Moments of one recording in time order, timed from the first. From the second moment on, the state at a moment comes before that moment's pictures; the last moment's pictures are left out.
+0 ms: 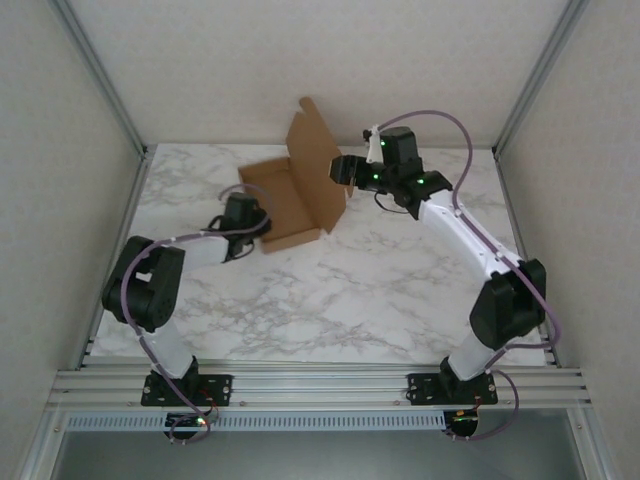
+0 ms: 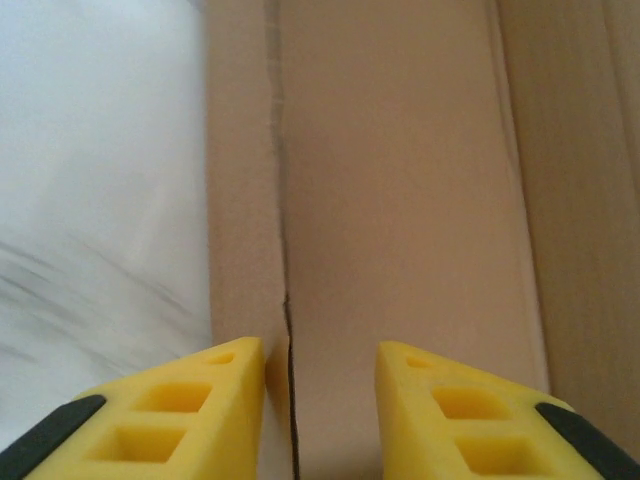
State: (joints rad) left arm -0.34 1.77 0.90 0.13 -0.04 -0.75; right arm 0.47 1.62 1.49 -0.40 -0.29 0.47
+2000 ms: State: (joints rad) left arm -0.22 1.87 0.96 0.12 0.18 -0.81; right arm 0.38 1.72 1.22 -0.51 -0.12 0.59
